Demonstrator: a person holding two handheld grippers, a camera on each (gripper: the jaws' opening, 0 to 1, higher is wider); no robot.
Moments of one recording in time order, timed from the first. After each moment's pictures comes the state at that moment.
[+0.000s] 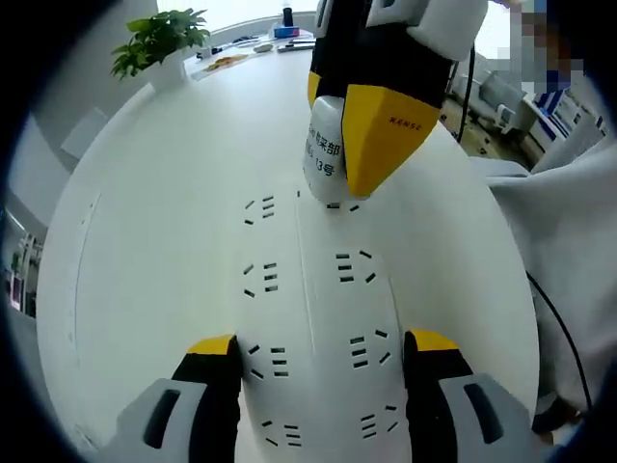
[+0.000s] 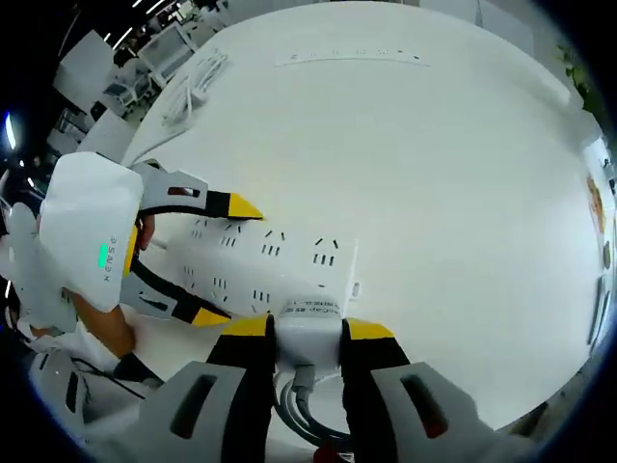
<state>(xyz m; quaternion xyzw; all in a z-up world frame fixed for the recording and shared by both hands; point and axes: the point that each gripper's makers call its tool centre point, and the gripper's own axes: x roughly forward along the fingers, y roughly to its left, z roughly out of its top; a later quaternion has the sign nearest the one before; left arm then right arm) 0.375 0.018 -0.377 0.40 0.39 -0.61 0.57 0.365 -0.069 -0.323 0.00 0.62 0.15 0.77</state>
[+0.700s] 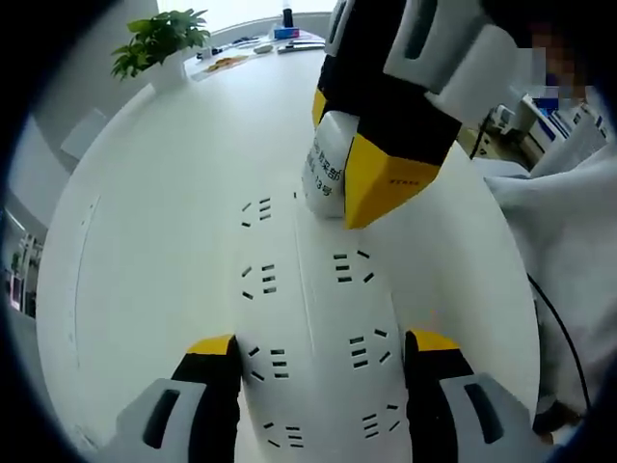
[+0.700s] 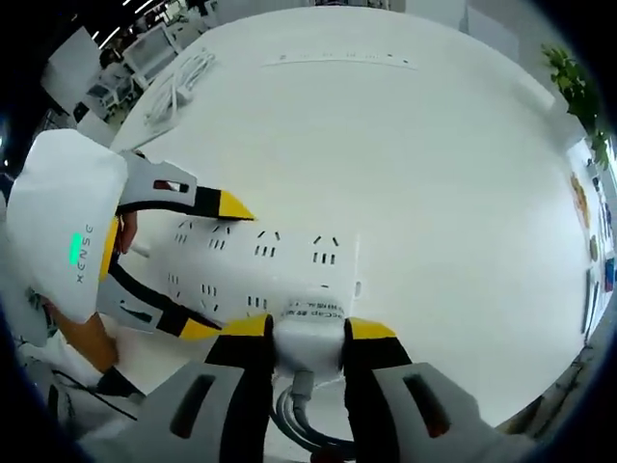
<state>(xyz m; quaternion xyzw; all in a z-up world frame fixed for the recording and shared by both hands) 0.380 0.012 -0.378 0.40 0.38 -0.61 0.57 0.368 -0.072 -0.337 -0.02 0.59 0.12 0.80</state>
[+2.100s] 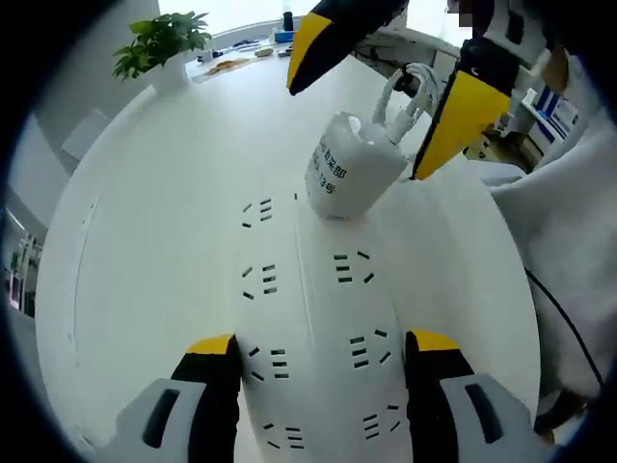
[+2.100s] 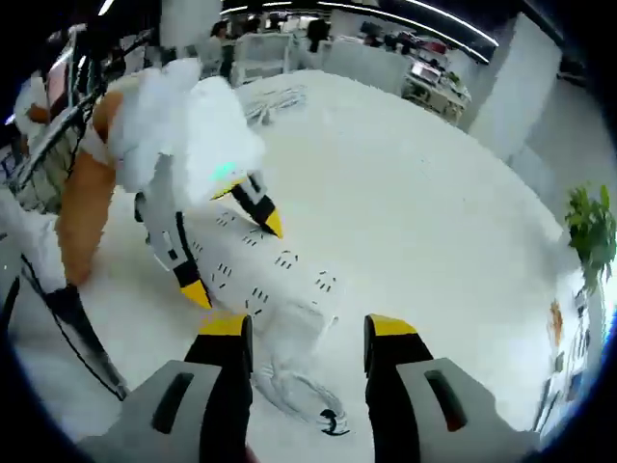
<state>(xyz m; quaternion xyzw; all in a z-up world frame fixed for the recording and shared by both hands) 0.380 0.019 -0.379 0.39 0.38 -0.61 0.57 0.368 -0.073 -0.301 -0.11 0.44 0.20 0.87</state>
